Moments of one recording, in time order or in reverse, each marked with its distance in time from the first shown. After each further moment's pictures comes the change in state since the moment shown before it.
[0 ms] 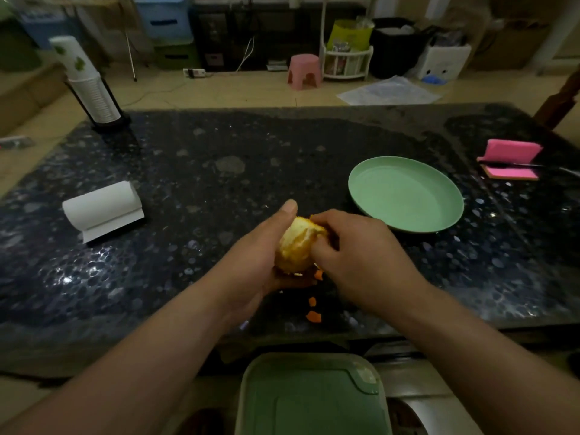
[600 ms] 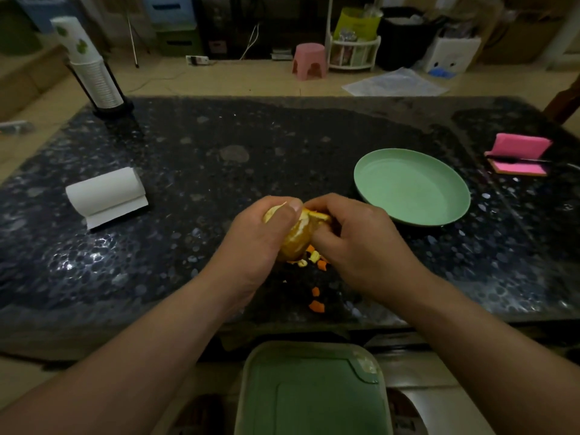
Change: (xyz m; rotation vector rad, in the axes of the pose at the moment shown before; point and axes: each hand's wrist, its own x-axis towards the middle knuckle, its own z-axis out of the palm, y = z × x) left_hand 0.002 -0.007 -0.008 0.187 0.196 0.326; right_hand 0.007 0.005 0.010 0.129 0.028 -0.103
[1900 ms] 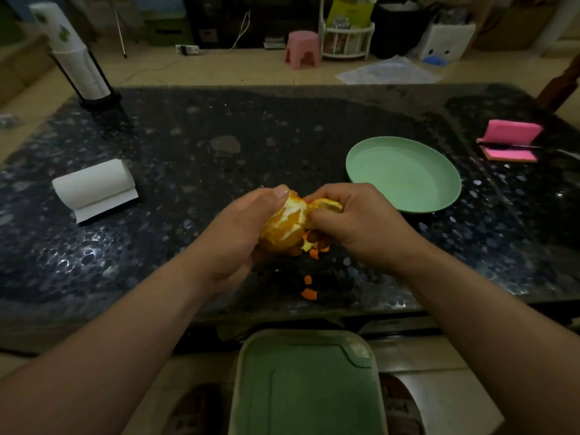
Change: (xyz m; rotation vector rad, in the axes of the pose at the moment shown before) left_hand -0.001 0.011 -0.004 -0.202 -0.121 -0.218; right_hand 0.010 0.011 -0.014 0.371 -0.148 0.181
